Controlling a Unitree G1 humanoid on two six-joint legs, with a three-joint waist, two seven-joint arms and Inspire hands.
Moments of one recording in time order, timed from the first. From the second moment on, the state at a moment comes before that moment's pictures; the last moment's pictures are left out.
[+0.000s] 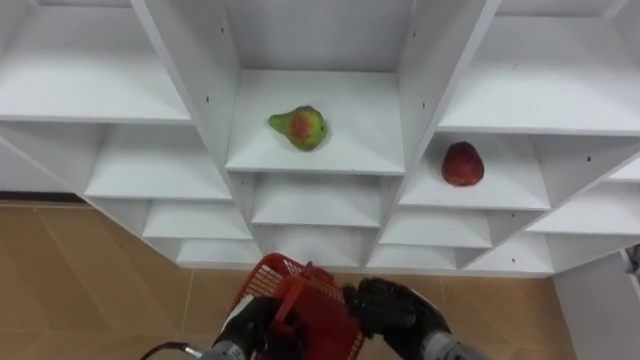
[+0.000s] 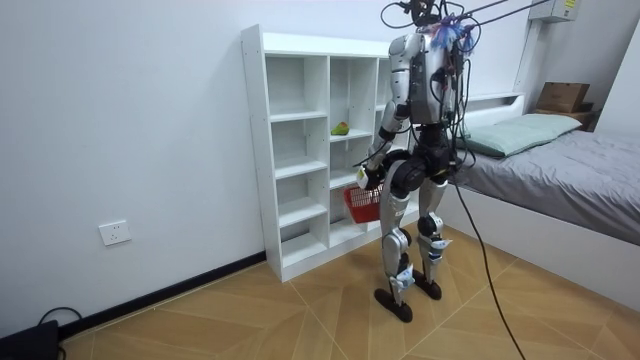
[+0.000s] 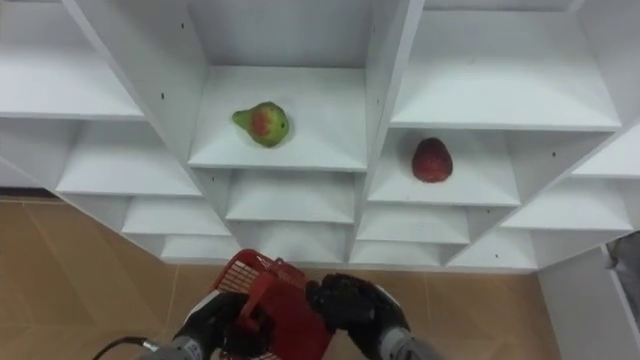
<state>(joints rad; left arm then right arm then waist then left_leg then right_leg) -0.05 0.11 -0.30 0.88 -0.06 -0.07 -0.08 -0.10 -0.15 0.35 0.98 0.73 -0.04 0.31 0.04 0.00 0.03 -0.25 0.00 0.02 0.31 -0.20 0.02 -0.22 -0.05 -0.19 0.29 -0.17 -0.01</state>
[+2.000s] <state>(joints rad) -0.14 0.07 -0.49 0.92 -0.20 -0.02 -0.05 -0.19 -0.11 0.49 1.21 1.01 0.05 0.33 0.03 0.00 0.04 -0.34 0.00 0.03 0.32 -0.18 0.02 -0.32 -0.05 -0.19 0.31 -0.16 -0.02</state>
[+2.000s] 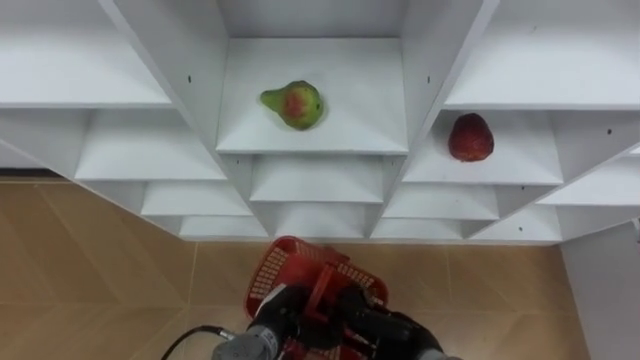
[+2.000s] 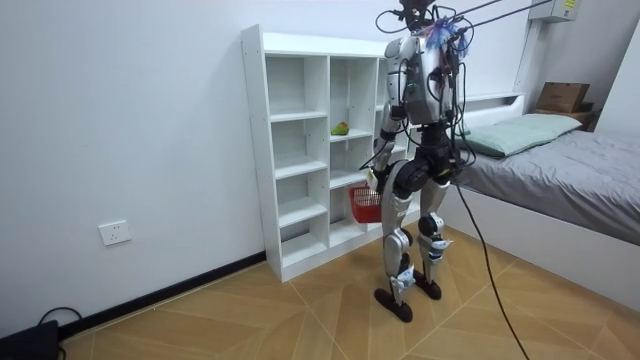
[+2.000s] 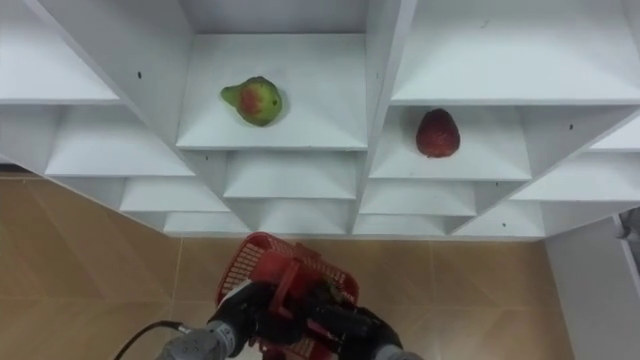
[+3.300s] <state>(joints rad) -0.14 0.11 -0.51 0.94 -0.24 -0.01 0.00 -0.18 -0.12 0.49 1.20 0.98 0.06 0.33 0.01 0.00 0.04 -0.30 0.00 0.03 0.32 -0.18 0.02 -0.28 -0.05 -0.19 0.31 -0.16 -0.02</state>
